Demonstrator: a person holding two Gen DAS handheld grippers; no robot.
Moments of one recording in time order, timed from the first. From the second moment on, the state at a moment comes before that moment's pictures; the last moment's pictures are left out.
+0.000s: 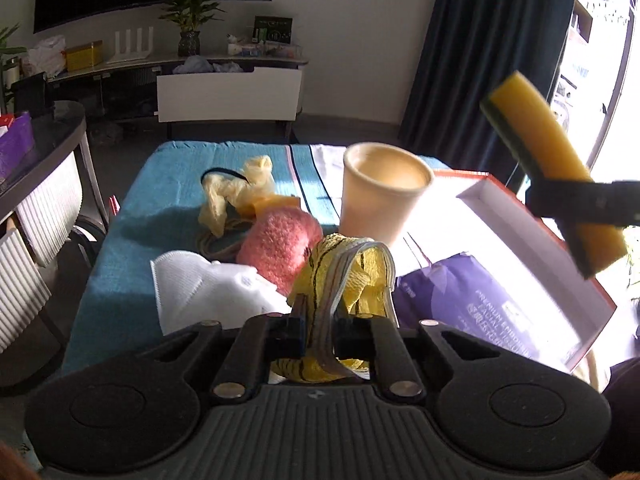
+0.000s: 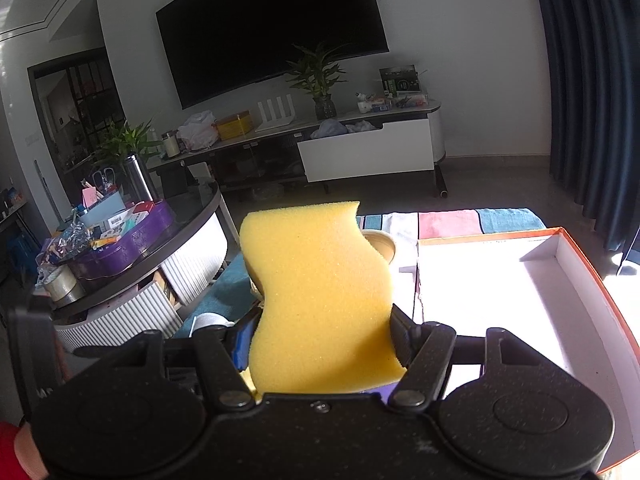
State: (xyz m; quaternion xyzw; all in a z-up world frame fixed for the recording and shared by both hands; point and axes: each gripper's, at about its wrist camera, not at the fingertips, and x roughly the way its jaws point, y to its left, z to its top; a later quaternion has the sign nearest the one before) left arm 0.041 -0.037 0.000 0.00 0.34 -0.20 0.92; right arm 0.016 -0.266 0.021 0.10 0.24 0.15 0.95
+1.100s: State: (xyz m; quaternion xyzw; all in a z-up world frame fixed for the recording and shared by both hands) left arm 0.057 -0.122 0.062 0.01 0.31 -0.25 0.92; right arm -0.006 -0.350 0.023 0.14 0.23 0.01 0.96
